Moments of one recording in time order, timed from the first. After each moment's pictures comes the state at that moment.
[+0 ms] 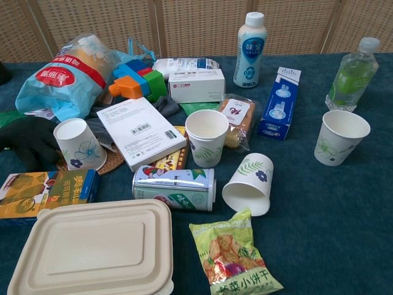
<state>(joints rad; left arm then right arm) -0.12 -0.98 0.00 -1.94 1.55 1.43 0.09 0.15 -1.09 0.06 -1.85 -1.46 1.37 -0.17</state>
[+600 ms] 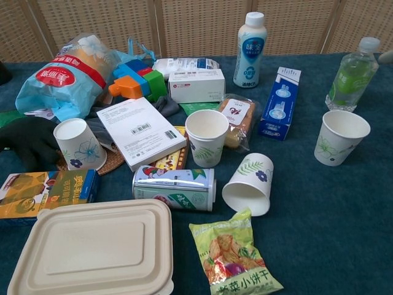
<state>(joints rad) -0.12 -0.93 0.00 -1.98 1.60 1.45 0.10 0.28 -1.12 0.09 -1.92 -1.41 1.22 -0.33</state>
